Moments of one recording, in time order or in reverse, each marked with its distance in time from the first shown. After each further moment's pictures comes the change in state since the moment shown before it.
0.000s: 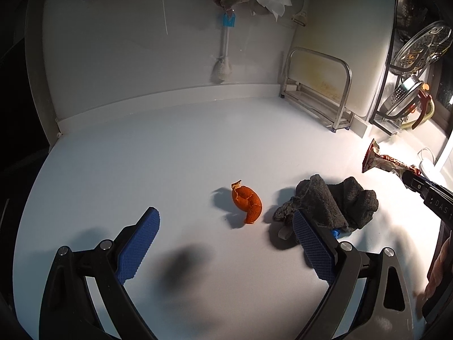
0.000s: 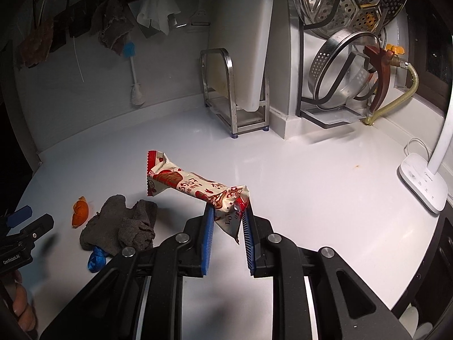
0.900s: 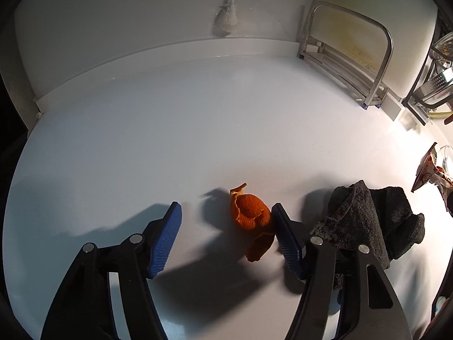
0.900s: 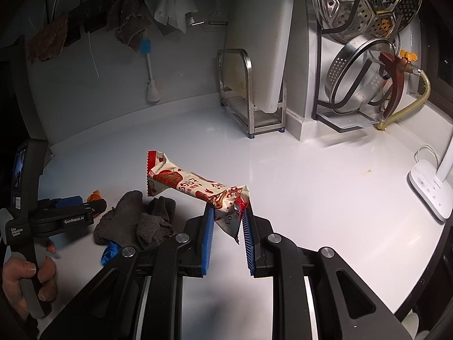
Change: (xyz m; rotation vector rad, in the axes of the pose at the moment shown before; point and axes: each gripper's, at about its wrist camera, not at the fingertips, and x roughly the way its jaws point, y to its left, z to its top) left arm 0.082 -0.004 0.022 -0.022 0.216 0.035; right arm -0.001 0.010 0.001 -0.037 0.009 0.053
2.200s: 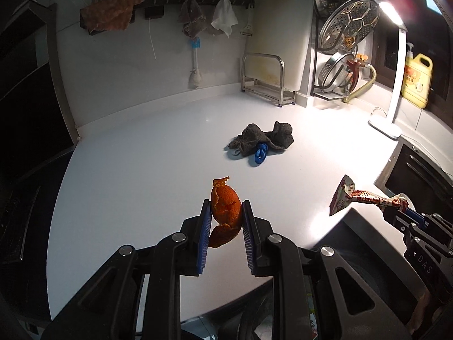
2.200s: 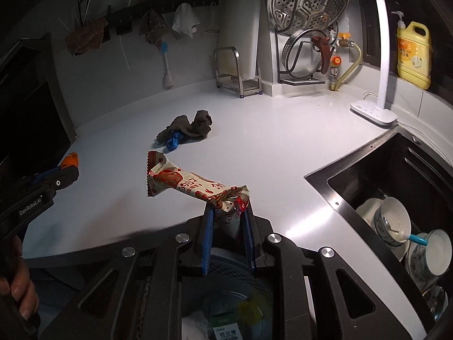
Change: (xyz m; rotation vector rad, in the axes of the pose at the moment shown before) left arm -0.215 -0.006 -0.180 0.179 -0.268 -0.076; right arm -0.190 0.061 -0.170 0.114 -0.009 -0.070
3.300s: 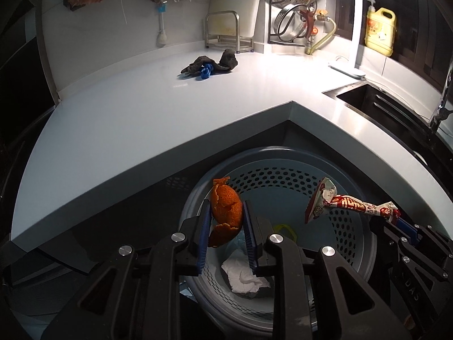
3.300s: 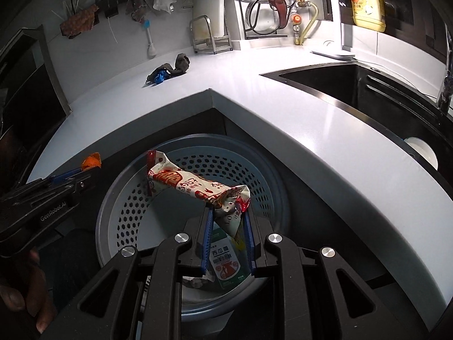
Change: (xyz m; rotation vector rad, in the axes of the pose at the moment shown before) left arm -0.032 -0.059 -0.124 0.059 0.131 -0.096; right arm -0.063 -0.013 -0.135 0.092 0.094 -0.057
